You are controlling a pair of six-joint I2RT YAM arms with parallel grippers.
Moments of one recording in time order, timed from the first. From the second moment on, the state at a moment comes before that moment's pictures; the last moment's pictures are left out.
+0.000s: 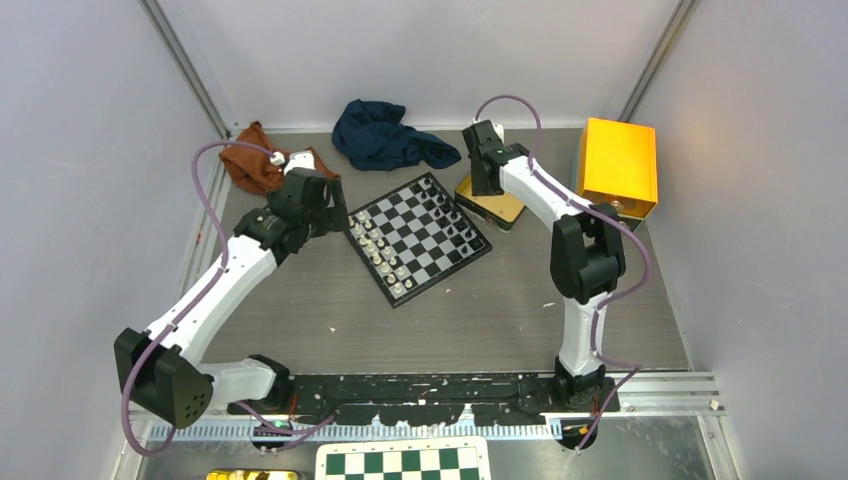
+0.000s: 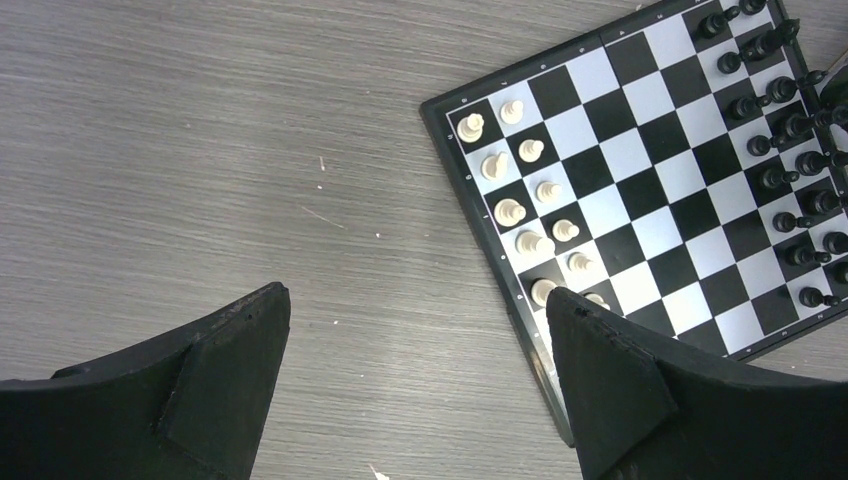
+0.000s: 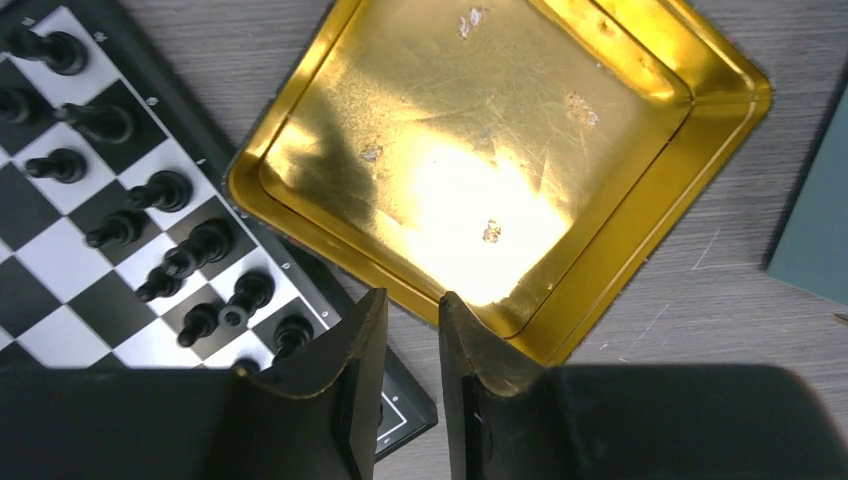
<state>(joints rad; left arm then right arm) -0.44 1.22 1.13 -0.65 -0.39 -0.46 0.41 1.96 1.67 -0.67 0.34 0.30</state>
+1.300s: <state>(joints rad) -0.39 1.33 1.13 -0.64 -0.33 -0.50 0.34 2.08 1.69 -0.63 0.11 0.24</state>
